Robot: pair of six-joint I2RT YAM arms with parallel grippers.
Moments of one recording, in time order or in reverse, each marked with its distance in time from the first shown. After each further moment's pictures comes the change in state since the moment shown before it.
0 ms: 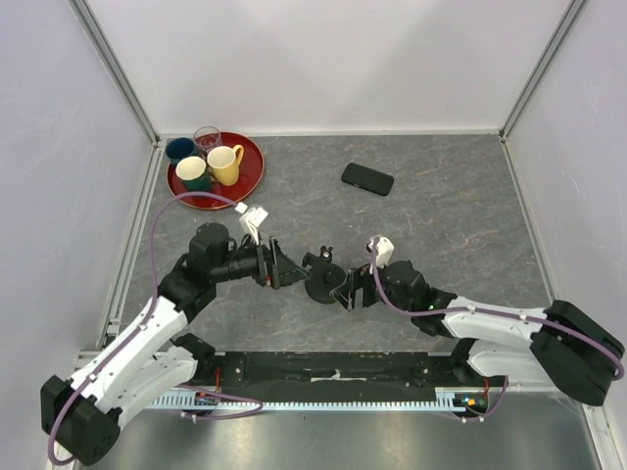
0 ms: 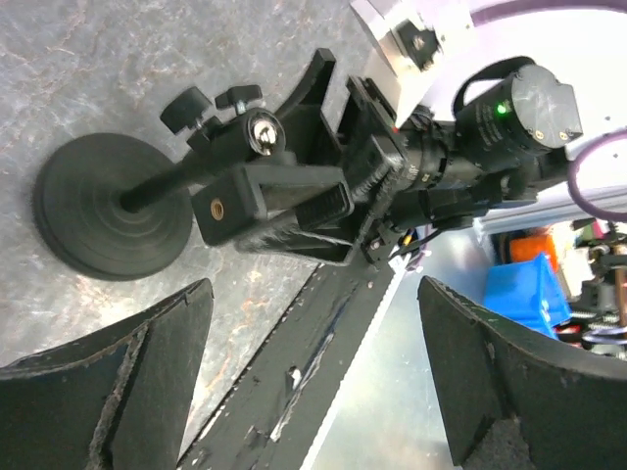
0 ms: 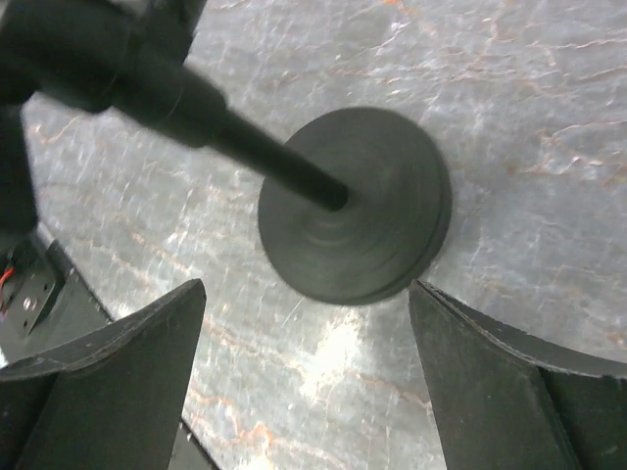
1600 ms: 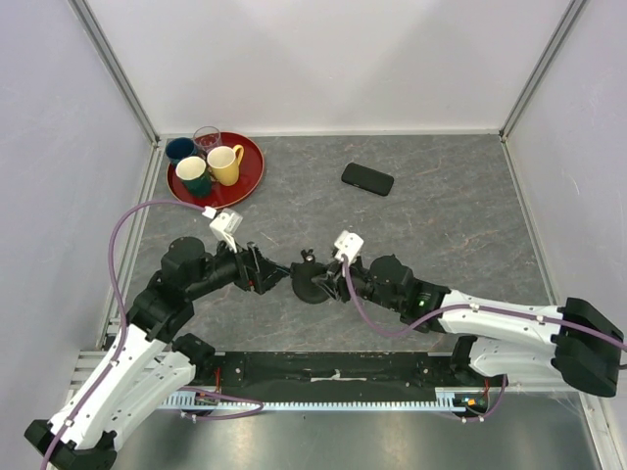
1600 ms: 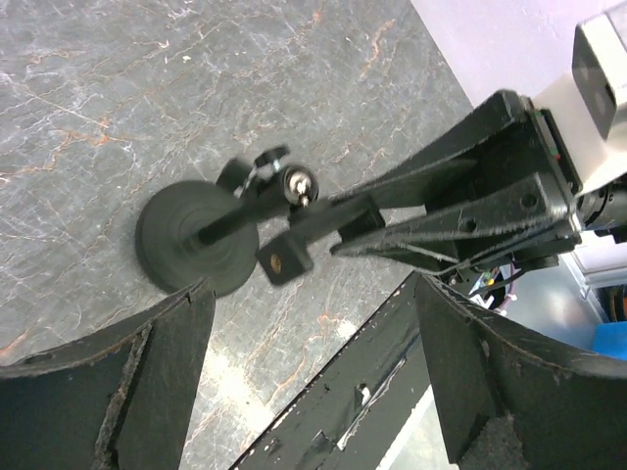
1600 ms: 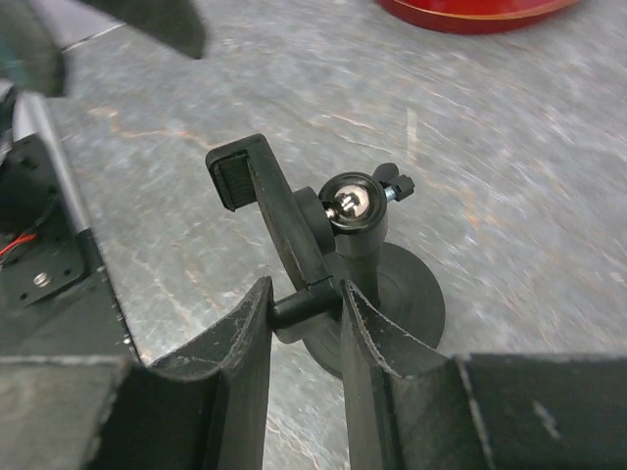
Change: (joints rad) left arm 0.000 -0.166 0.117 -0.265 -0.250 0.183; right arm 0.197 -0.074 0.227 -0.112 0.088 -0.400
